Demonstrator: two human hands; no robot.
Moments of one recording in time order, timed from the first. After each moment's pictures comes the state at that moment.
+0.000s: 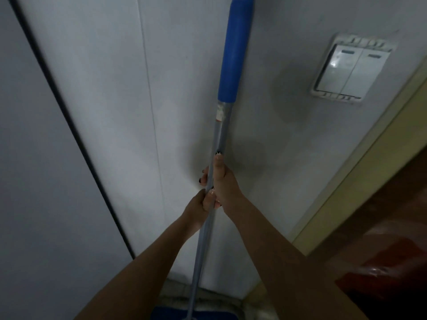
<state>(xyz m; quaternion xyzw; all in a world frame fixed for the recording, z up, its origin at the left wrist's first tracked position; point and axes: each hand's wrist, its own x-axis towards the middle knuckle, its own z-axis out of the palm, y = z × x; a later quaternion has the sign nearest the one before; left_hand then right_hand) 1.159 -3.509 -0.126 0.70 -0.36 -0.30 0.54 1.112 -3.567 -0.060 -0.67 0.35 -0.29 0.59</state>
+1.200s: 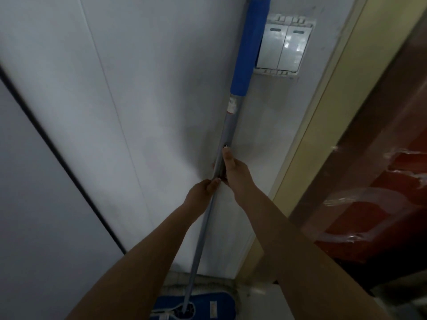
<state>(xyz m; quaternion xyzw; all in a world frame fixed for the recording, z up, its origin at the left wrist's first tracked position) 1.096 -3.533 -0.113 0.77 -0.38 -0.32 0.41 1.017 -3.594 -0.056 -0.61 0.42 -0.30 0.61</state>
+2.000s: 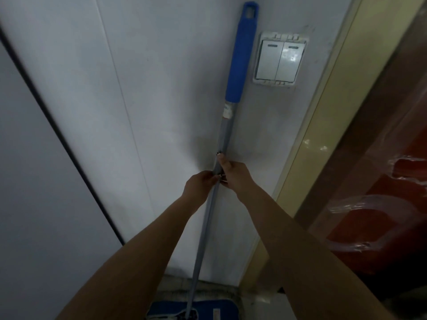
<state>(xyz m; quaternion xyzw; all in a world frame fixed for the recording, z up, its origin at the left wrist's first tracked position) 1.101 -3.525 -0.079 0.76 -0.37 -0.27 0.46 1.019 -3.597 -0.047 -0.67 0.43 -0.23 0.56</state>
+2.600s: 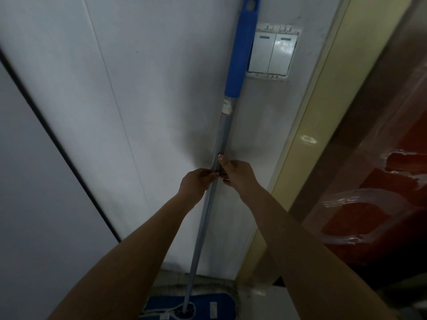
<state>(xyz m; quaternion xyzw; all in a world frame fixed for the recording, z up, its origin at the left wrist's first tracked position) 1.093 -3.526 -0.078 0.77 -0.36 -0.28 0.46 0.998 -3.599 -0.052 -0.68 0.43 -0.26 0.54</state>
